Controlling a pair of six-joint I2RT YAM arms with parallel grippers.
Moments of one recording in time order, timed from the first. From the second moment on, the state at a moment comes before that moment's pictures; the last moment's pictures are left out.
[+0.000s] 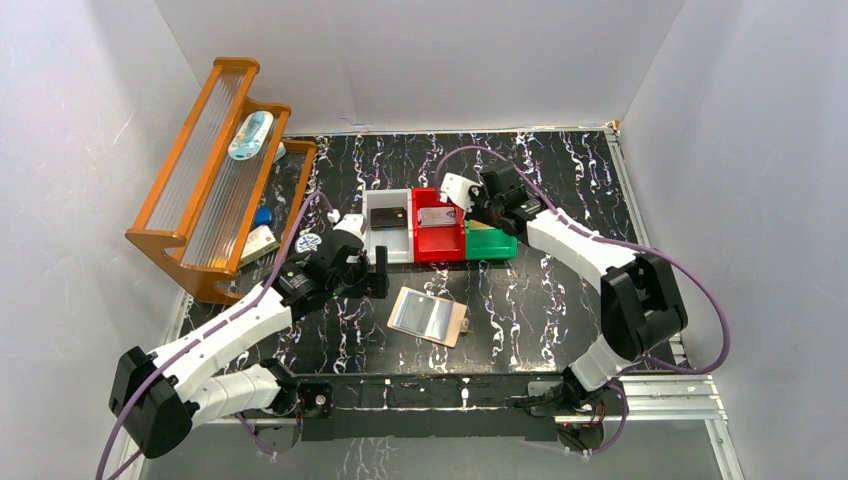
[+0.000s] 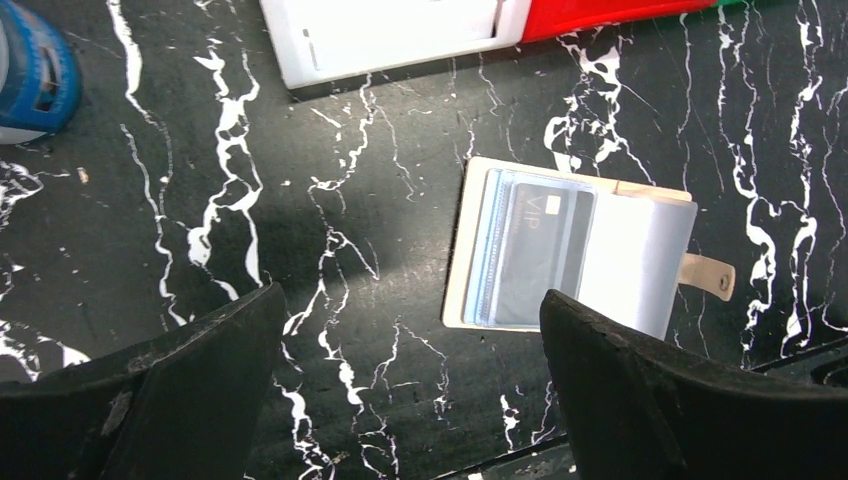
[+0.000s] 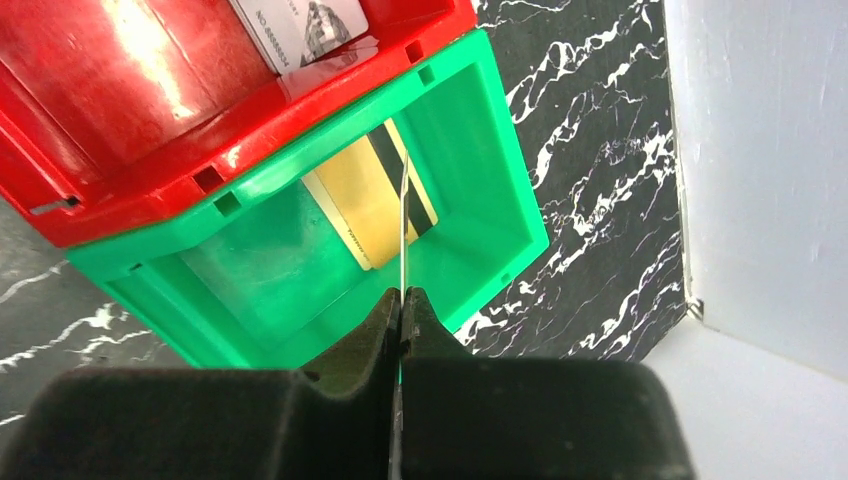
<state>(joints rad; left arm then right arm) -0.73 1.06 0.77 -0.56 -0.19 -0.53 0.54 1.57 1.14 -0.32 0.07 -0.80</state>
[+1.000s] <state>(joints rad) -0.68 0.97 0.77 -0.66 -0.23 -0.50 0.43 1.83 1.16 -0.20 -0.12 -1.13</state>
